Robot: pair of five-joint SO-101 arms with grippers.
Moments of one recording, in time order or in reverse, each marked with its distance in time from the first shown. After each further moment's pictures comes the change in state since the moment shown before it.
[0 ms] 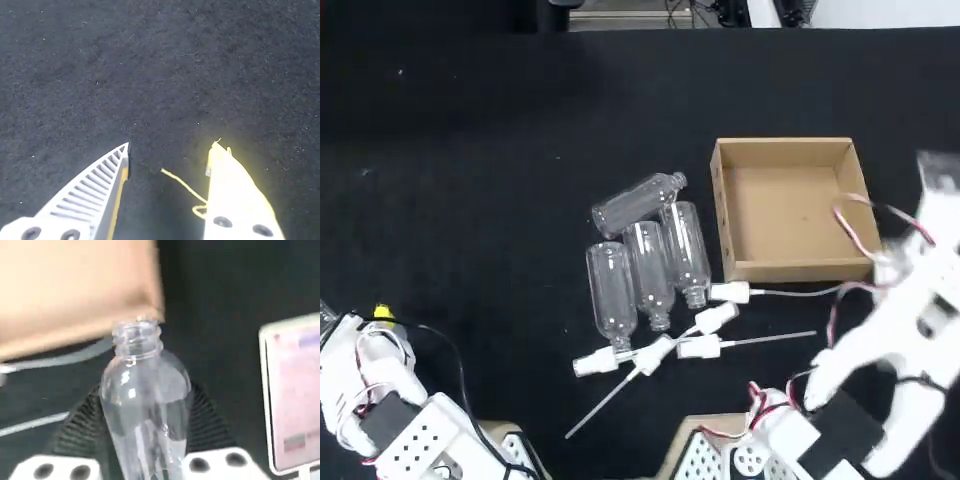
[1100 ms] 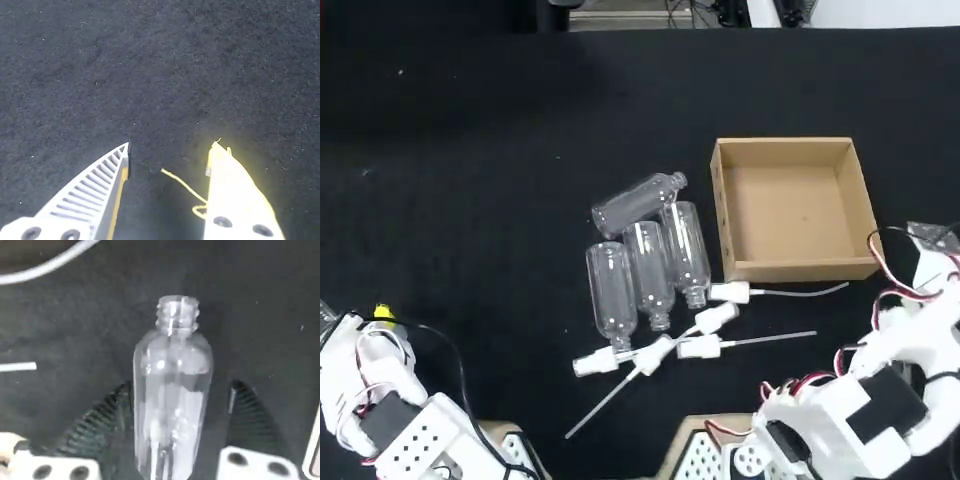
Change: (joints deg) left arm 0.1 0.0 0.0 0.0 0.0; right arm 8.4 14.2 1.9 1.8 14.1
